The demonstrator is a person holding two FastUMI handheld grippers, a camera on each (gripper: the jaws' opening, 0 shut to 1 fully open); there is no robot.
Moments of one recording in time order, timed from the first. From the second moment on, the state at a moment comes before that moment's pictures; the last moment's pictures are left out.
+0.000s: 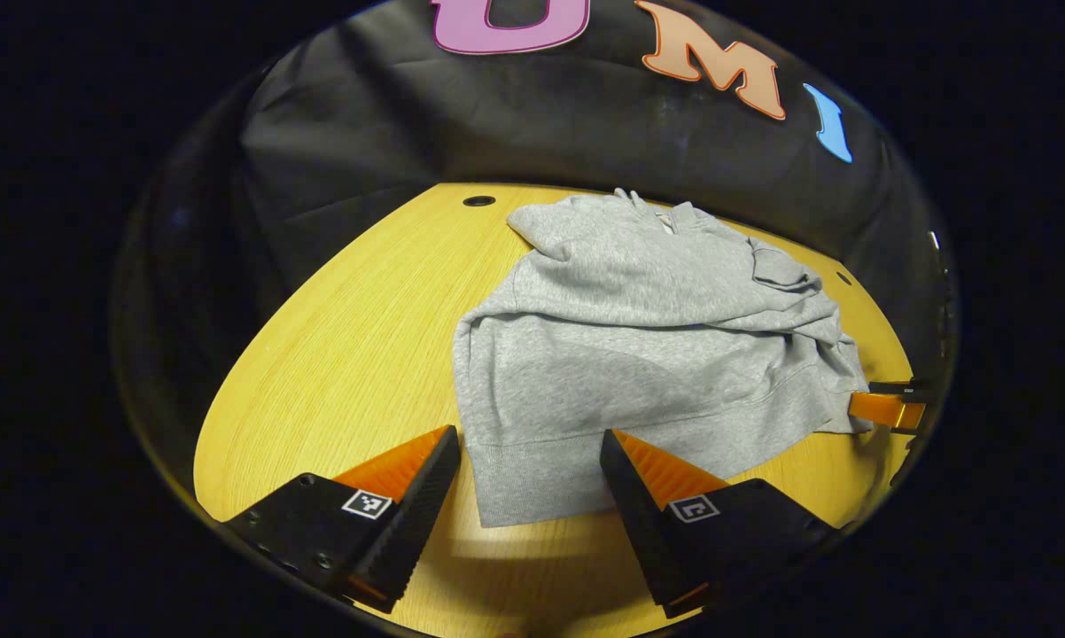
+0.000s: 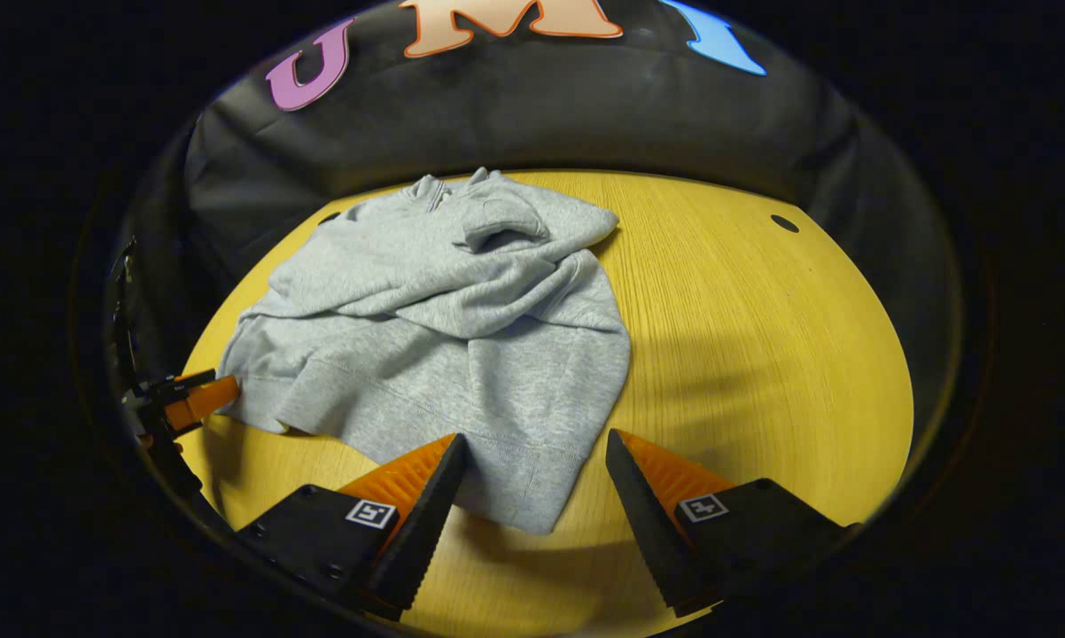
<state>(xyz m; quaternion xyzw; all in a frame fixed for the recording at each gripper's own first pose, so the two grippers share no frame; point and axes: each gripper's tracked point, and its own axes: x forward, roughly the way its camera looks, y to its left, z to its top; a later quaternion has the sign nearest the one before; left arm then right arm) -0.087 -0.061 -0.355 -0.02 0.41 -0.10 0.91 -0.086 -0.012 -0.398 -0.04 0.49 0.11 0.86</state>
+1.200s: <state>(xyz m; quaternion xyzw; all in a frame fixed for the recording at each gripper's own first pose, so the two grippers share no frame) -0.084 -0.088 -0.352 -0.11 0.44 -0.18 0.87 -0.087 0.005 -0.385 0.02 0.54 0.15 0.83</state>
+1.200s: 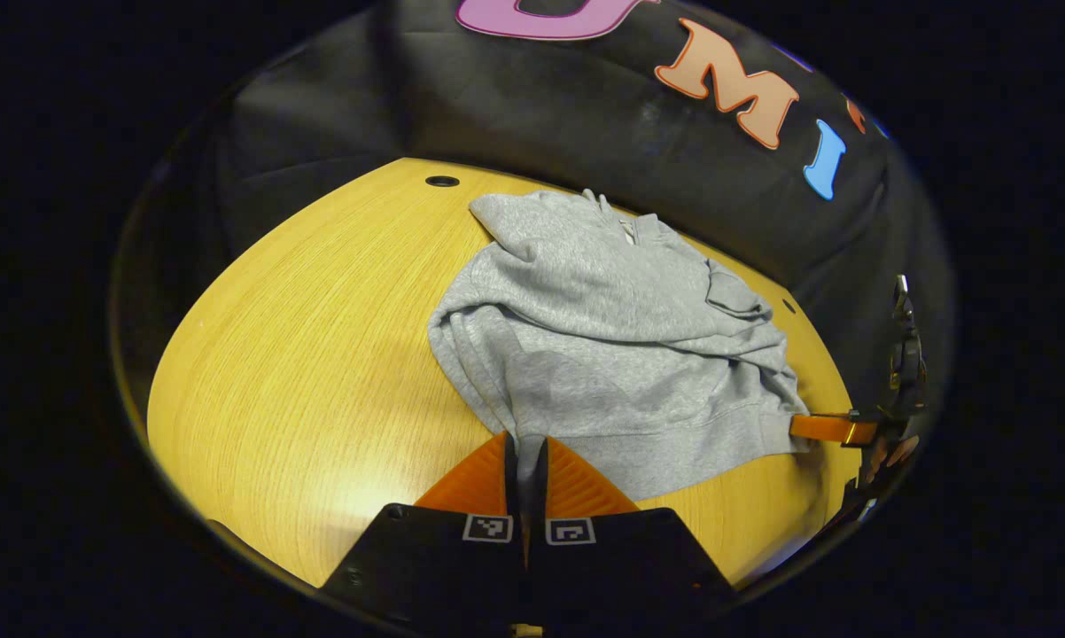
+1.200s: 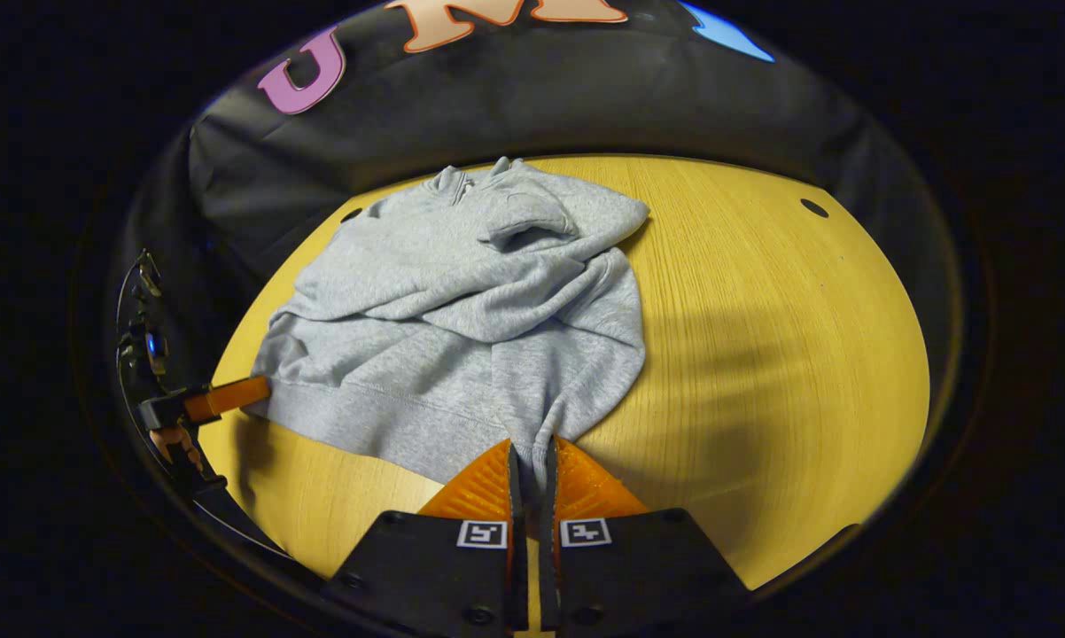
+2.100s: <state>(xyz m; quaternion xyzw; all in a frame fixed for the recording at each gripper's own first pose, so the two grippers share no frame) -0.057 -0.086 -0.282 -0.16 0.44 -0.18 0.86 -0.038 0.019 -0.309 0.15 0.53 0.18 0.81</state>
